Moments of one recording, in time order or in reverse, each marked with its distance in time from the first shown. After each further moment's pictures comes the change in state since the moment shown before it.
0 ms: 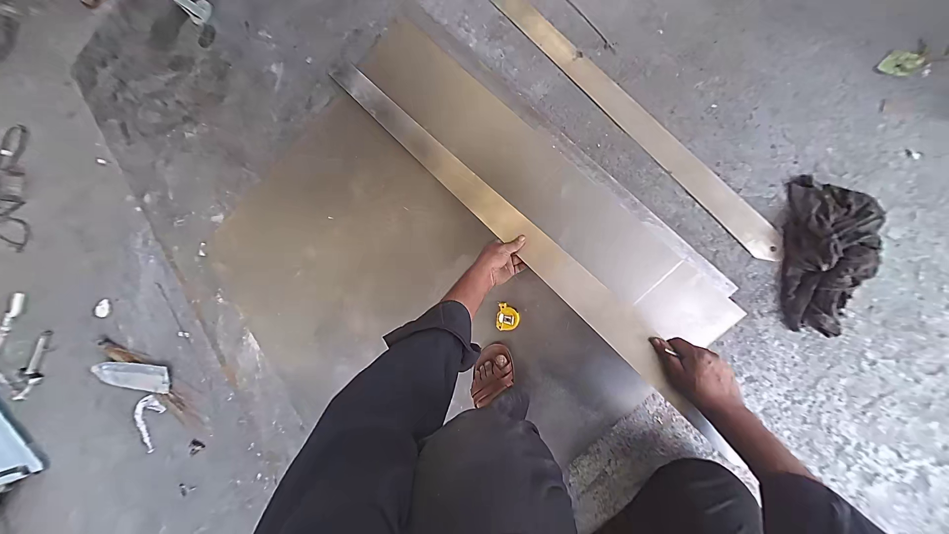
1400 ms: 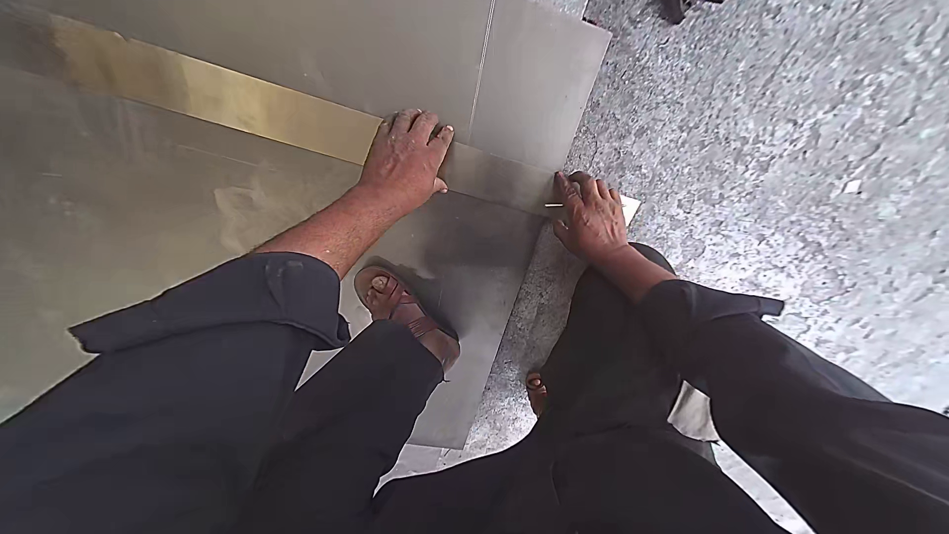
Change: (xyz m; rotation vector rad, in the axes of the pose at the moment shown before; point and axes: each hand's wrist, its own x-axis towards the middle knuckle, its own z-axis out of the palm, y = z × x) left_hand -0.011 -0.142 0.126 2.254 -0.685 0.677; right_hand -0.054 0.094 0.137 -0.002 0.221 0.015
